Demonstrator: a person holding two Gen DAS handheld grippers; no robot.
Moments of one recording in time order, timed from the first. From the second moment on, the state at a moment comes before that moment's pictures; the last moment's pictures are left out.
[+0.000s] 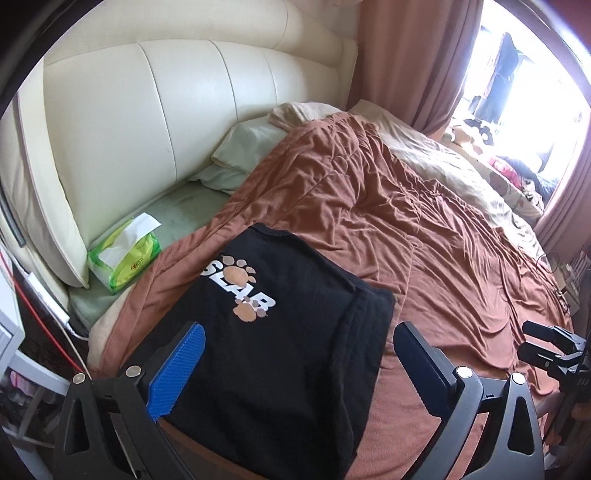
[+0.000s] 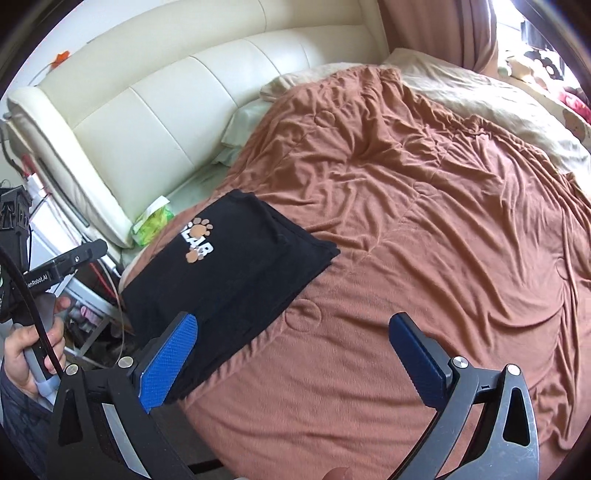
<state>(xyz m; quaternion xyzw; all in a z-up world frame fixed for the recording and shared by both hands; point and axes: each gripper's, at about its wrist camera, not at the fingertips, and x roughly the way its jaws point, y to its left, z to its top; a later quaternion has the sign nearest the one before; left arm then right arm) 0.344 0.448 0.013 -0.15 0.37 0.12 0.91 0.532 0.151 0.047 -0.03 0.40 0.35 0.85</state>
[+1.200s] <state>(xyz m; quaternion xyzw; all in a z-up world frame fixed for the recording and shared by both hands) 0.164 0.240 0.070 -0.10 0.30 0.07 0.95 0.325 -0.077 0.122 -0.01 0.32 0.32 0.89</state>
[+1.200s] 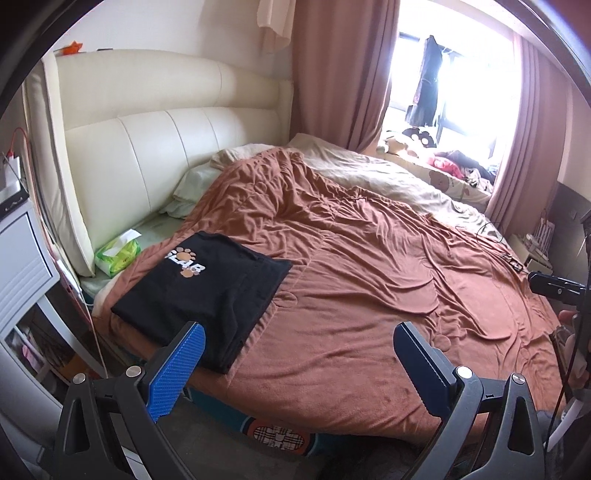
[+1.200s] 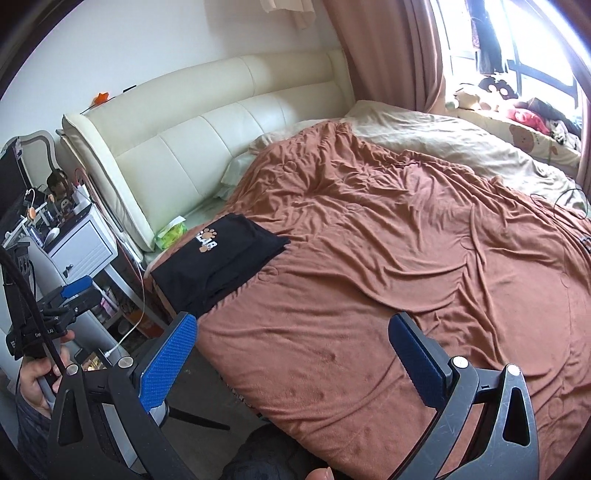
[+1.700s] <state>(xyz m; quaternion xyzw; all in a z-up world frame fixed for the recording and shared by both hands) 0.091 0.185 0.065 -0.07 0.27 0.05 0.96 0.220 -0.135 0.118 -0.01 0.28 0.29 0.92</state>
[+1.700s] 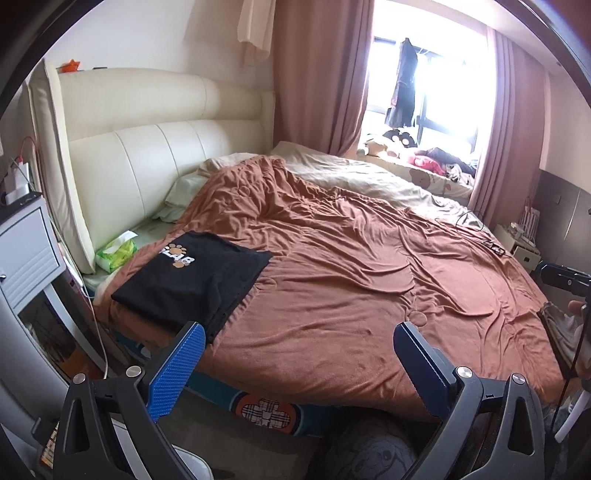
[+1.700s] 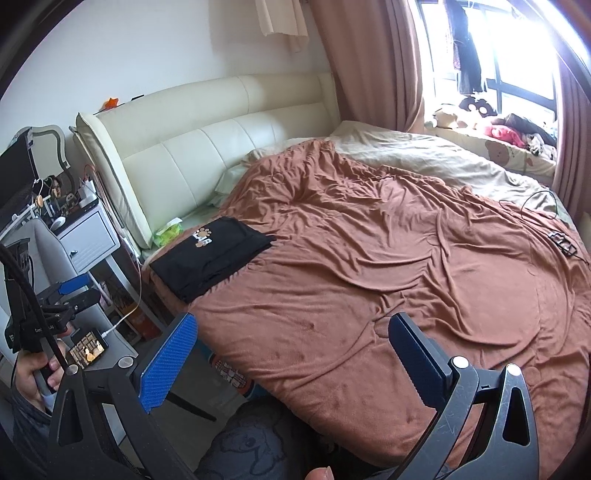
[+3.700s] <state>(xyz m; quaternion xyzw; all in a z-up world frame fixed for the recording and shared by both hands) -0.034 0.070 0.008 -0.05 0.21 0.03 0.98 0.068 -0.217 0.018 0.02 0.23 0.22 0.95</state>
